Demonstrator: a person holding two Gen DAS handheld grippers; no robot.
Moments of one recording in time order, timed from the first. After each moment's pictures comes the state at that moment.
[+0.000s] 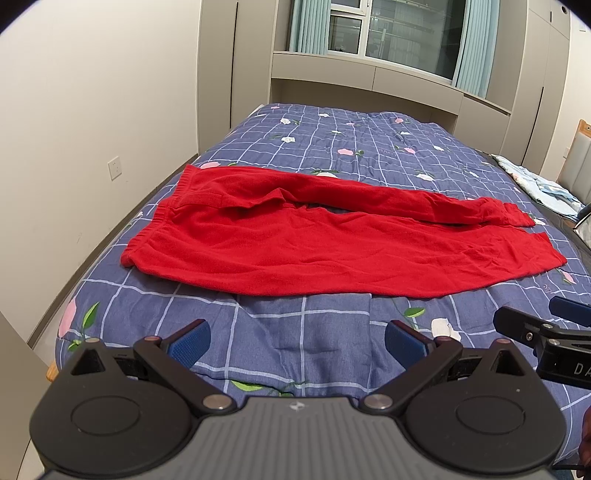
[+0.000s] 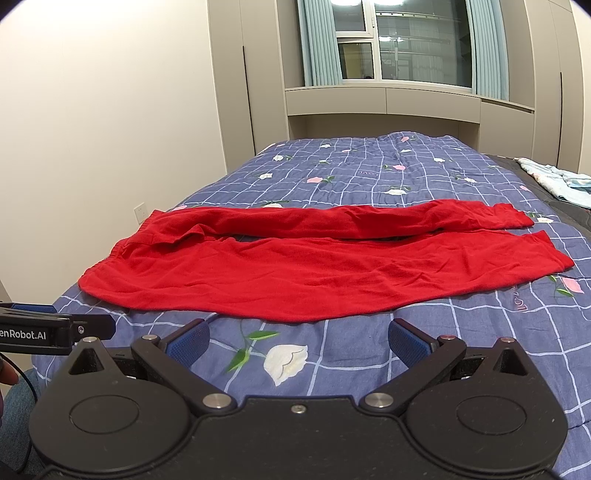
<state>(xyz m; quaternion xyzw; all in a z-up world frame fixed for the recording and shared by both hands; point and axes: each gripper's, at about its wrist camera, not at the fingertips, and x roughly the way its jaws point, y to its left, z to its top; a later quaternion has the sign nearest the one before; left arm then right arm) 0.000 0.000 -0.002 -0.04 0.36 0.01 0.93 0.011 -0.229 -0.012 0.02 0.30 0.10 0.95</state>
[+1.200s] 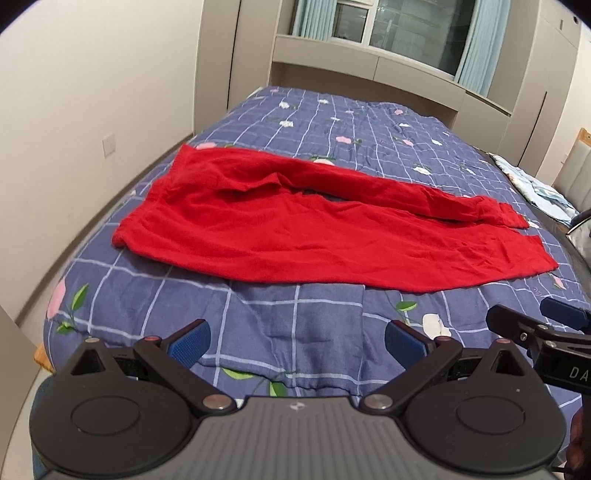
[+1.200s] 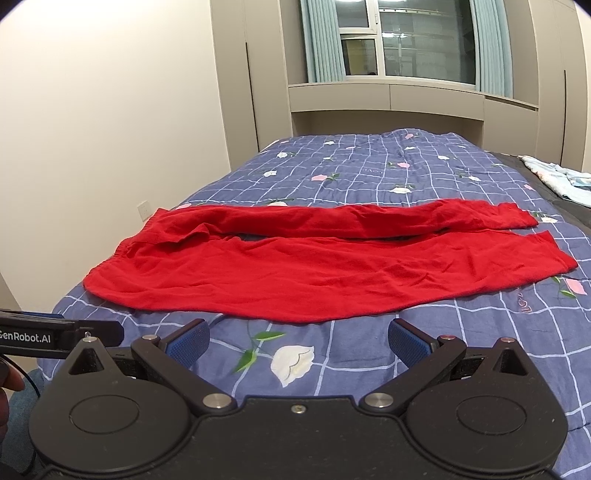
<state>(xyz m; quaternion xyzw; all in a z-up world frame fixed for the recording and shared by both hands) 0.004 0.007 -0.004 -0.08 0.39 0.00 0.92 0.013 -0.224 -0.008 0.02 0.31 0.11 0.95</state>
